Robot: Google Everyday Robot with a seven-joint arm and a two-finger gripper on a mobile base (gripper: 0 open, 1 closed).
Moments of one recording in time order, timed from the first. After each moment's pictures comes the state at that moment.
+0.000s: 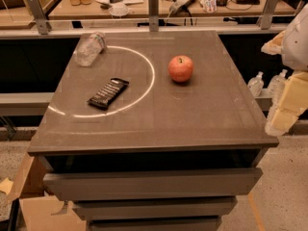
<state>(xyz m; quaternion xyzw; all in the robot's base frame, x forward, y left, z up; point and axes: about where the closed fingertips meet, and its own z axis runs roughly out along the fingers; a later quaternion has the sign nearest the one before) 0.438 -0.217 0.976 -0.60 0.78 -0.03 0.16</state>
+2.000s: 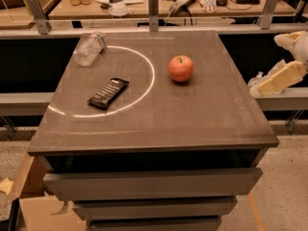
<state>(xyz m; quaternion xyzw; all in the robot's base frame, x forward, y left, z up) 0.560 -0.267 0.951 -0.46 0.78 0.09 0.41</state>
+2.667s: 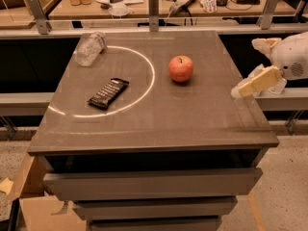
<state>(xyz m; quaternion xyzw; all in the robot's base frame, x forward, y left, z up) 0.583 -0.233 0.931 -0.48 0.74 0.15 0.45</state>
